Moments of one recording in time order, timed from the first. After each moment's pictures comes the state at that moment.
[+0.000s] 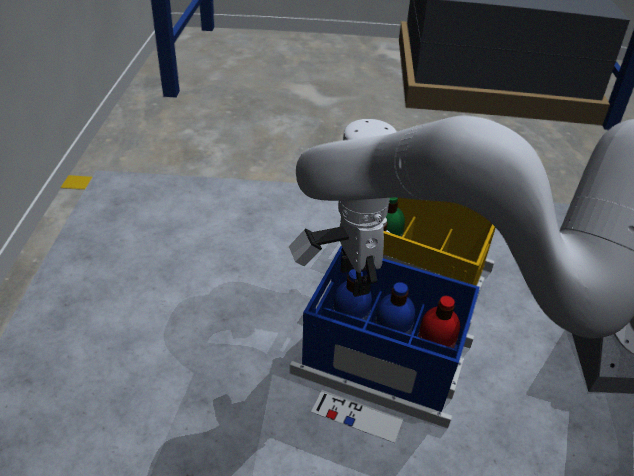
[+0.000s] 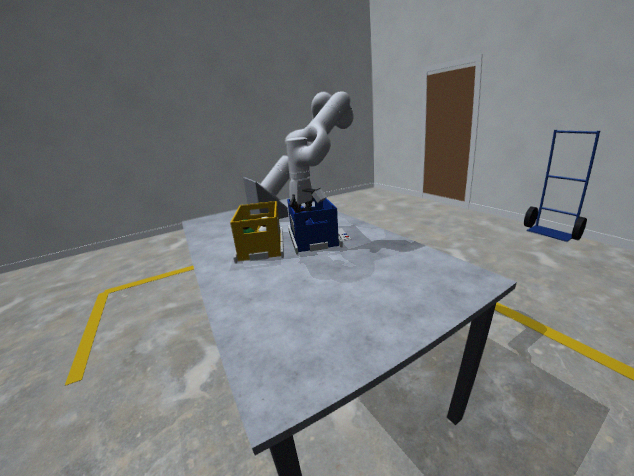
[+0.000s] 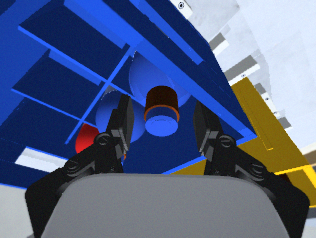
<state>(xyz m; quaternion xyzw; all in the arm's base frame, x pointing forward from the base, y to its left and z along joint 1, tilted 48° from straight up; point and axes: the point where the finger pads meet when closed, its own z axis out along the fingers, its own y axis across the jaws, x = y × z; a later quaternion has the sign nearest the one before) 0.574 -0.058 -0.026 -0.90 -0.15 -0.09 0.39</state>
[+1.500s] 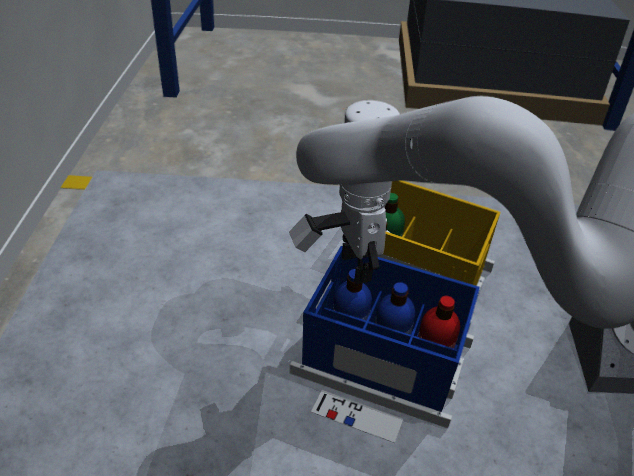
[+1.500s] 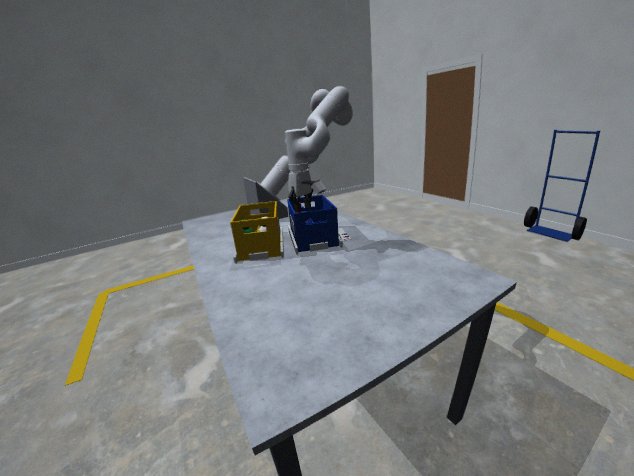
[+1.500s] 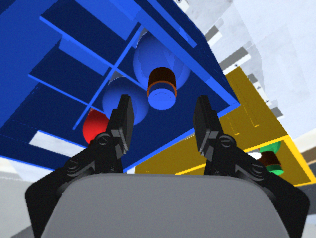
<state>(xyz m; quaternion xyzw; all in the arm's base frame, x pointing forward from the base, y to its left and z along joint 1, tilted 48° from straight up) 0.572 -0.083 -0.004 -0.90 -0.15 -0.09 0.39</state>
